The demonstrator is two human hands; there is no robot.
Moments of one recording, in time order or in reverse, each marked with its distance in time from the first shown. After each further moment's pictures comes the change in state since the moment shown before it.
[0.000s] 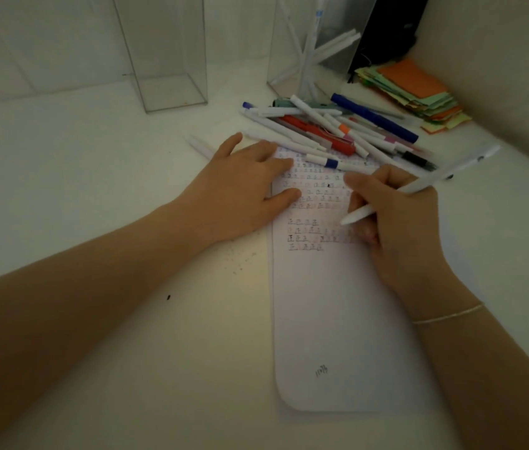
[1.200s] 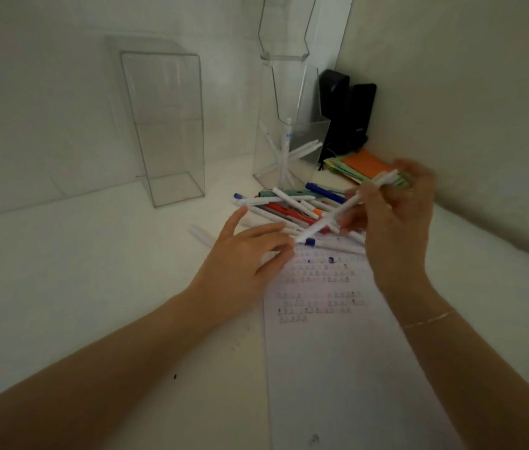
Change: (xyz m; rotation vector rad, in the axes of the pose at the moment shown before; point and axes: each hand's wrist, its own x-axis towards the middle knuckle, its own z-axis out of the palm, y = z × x) left_hand 0.003 0.012 -0.011 -0.262 0.293 0.090; right_hand 0.025 -0.061 0.004 0.072 0.197 -0.366
